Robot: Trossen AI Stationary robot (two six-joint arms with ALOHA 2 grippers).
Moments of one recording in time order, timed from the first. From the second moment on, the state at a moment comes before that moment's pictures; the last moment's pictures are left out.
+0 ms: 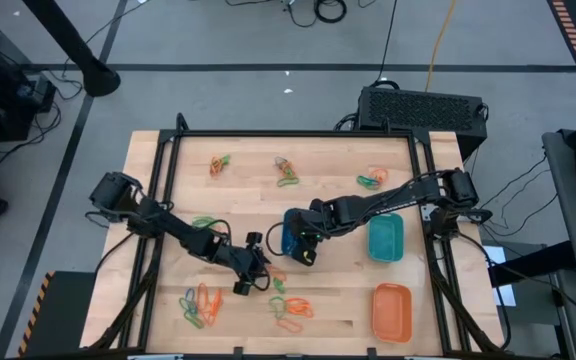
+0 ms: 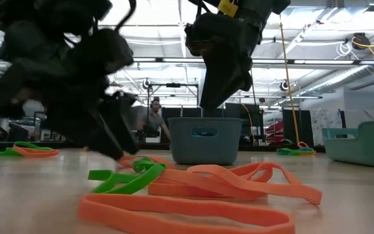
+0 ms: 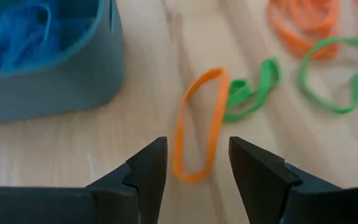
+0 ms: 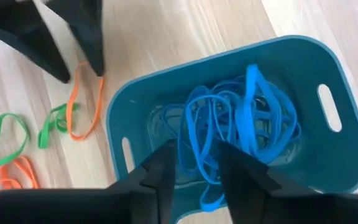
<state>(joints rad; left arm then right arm) -0.38 1.71 0.67 0.27 -0.14 -0.07 0.12 1.84 1.36 -0.61 0.08 0.51</state>
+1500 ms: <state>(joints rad) -0.47 1.62 0.86 0.14 -0.10 -0.04 0.40 1.84 1.36 -0.40 -0.02 0.84</state>
